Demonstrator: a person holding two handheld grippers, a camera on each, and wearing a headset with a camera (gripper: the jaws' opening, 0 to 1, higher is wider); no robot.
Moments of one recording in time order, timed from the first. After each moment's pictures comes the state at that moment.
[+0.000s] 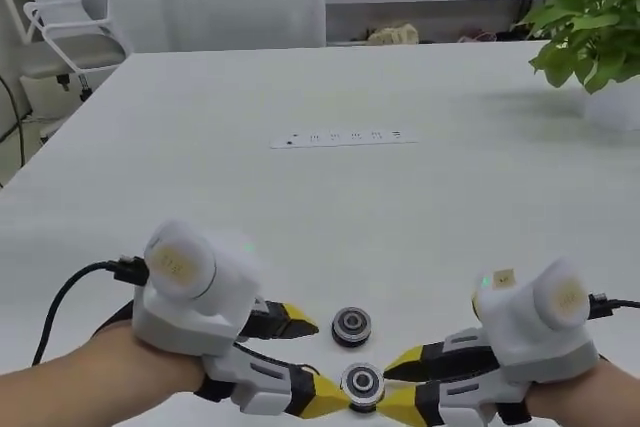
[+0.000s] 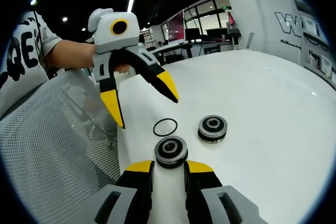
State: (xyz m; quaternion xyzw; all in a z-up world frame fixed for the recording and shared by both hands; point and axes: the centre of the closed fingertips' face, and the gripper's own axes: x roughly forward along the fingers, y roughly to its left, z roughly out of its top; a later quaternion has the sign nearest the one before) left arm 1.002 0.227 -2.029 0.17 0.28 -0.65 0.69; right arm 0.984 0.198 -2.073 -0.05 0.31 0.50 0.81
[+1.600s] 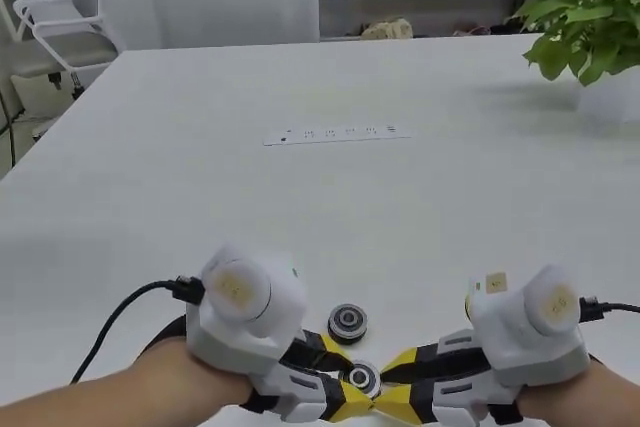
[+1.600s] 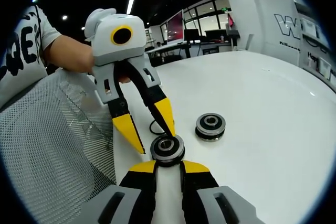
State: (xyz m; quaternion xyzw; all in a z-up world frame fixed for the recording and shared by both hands) left arm 0.991 0.200 -2.059 0.19 0.29 -0.66 0.66; right arm 0.988 0.196 -2.079 -0.05 0.30 0.49 0.82
